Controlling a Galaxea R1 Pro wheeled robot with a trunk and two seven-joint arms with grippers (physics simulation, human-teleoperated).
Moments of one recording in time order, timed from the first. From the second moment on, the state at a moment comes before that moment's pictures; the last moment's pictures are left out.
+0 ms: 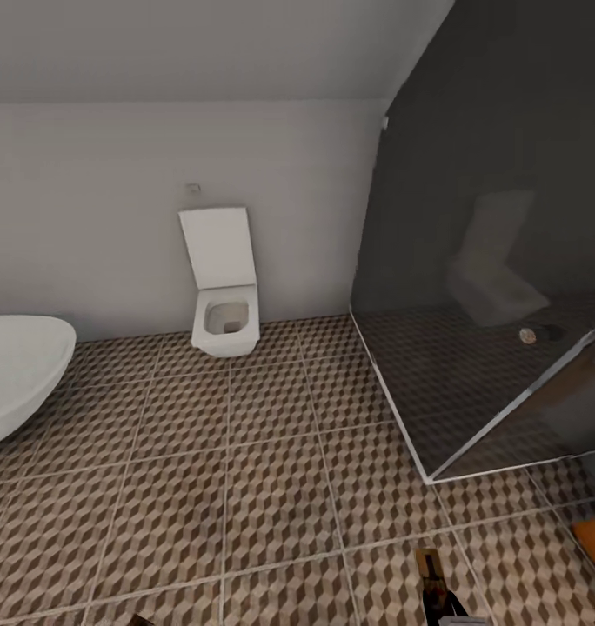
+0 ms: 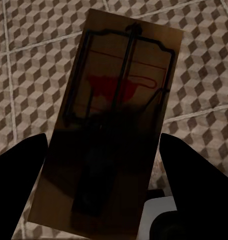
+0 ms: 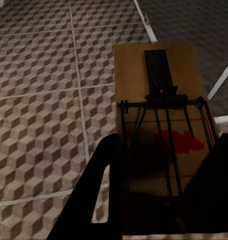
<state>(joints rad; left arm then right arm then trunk) -0.24 0.12 -0.18 0.07 0.14 -0.95 -0.01 -0.27 -0.02 -0.14 -0.09 0.08 -1.03 0.04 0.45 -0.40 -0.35</state>
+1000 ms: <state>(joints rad) -0.24 0.12 -0.18 0.07 0.14 -0.93 -0.01 -0.27 -0.02 -0.14 -0.09 0.08 -1.03 0.04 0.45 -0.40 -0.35</state>
